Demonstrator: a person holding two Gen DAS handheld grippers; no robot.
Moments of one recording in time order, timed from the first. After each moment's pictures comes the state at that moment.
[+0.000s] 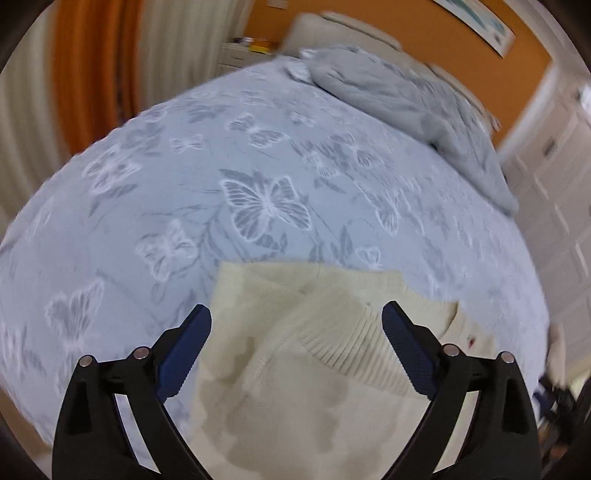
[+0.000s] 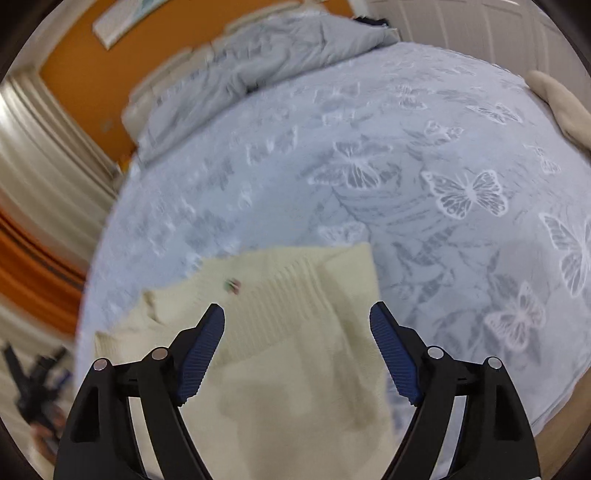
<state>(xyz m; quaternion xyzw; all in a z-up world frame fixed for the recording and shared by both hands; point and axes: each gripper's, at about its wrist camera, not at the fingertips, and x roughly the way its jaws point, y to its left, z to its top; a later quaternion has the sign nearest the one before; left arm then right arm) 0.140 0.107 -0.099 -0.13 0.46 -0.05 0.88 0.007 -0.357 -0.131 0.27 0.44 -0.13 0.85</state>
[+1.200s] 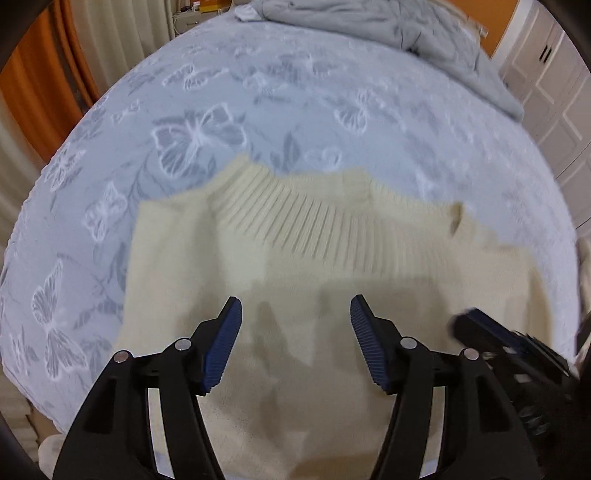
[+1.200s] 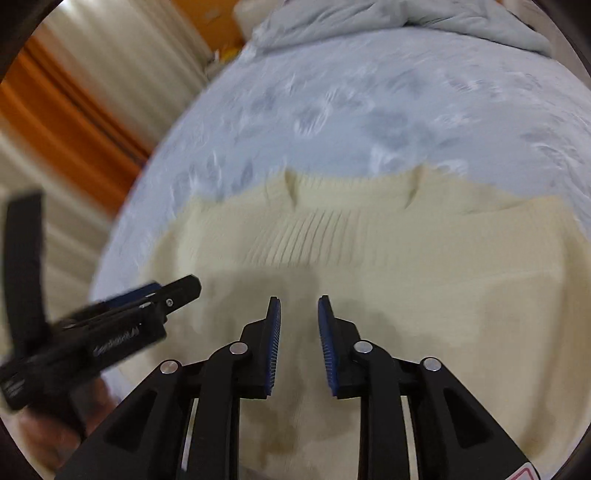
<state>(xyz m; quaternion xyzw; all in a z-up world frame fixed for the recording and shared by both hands) 0.132 0.007 -0.135 -0.01 0.55 -0.05 0.83 0.086 -0.158 -0.165 0.13 0.53 0.06 0.84</state>
